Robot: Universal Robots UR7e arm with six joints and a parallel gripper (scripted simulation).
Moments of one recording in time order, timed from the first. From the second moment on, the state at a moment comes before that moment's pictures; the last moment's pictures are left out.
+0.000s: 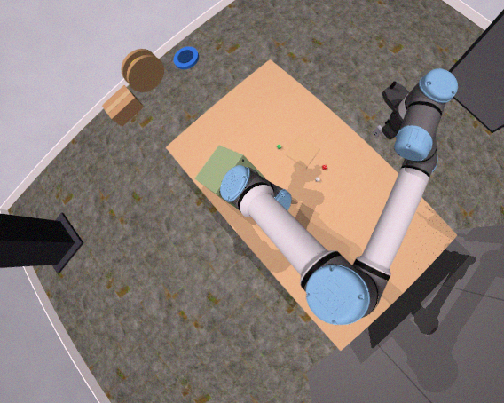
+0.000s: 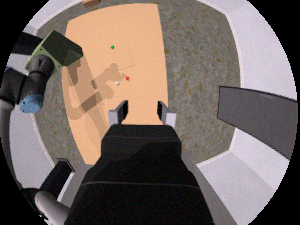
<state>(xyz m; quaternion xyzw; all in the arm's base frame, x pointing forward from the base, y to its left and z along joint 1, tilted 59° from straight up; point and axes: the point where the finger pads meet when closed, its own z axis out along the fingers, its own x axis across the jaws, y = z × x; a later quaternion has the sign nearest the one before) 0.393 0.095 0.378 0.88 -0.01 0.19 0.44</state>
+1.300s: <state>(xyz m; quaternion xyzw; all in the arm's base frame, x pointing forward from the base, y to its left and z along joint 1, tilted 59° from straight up) 0.504 -0.016 0.209 0.71 -0.54 0.37 0.26</state>
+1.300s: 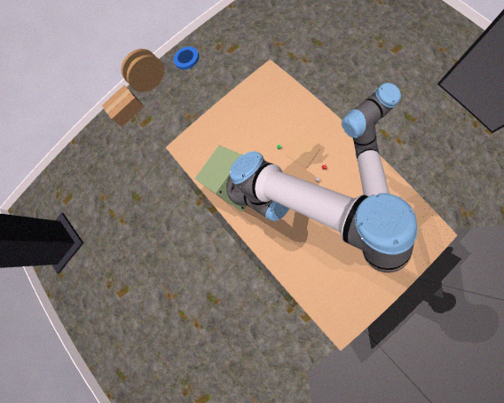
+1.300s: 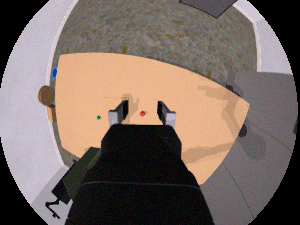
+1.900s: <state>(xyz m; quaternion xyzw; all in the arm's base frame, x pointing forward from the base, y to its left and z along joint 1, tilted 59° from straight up) 0.493 -0.089 0.153 0.52 -0.72 0.43 0.14</state>
